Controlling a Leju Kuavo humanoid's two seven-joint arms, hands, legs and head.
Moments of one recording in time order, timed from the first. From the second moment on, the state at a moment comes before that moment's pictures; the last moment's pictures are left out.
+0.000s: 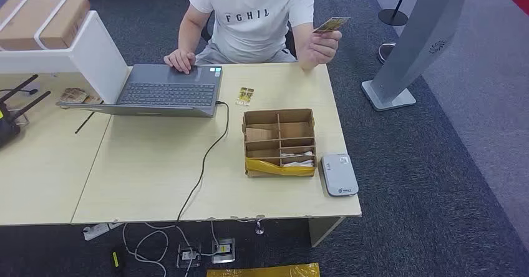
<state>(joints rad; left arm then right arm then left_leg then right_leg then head) -0.15 0.13 -1.23 -0.17 1.33 0.29 0.07 -0.60 -0.83 -0.96 -0.56 0.45 -0.54 -0.09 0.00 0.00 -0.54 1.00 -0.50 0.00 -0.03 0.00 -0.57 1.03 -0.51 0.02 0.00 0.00</state>
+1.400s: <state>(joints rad) -0.16 0.17 -1.23 -0.17 1.25 0.20 0.06 -0.98 -0.85 0.73 -1.35 0.42 -0.04 0.28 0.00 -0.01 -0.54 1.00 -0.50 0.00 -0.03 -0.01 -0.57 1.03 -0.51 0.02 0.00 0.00</state>
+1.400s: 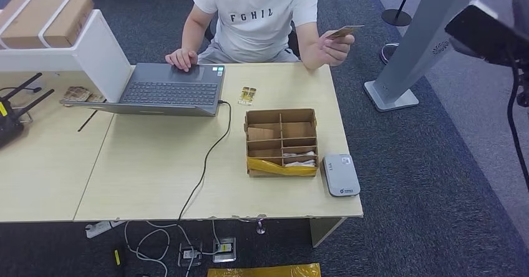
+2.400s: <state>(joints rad) -0.16 0.17 -1.23 -0.17 1.21 0.20 0.05 -0.81 -0.76 0.83 -1.37 0.57 -0.06 0.25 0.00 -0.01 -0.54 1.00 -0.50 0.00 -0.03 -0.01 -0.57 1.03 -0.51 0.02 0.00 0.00</state>
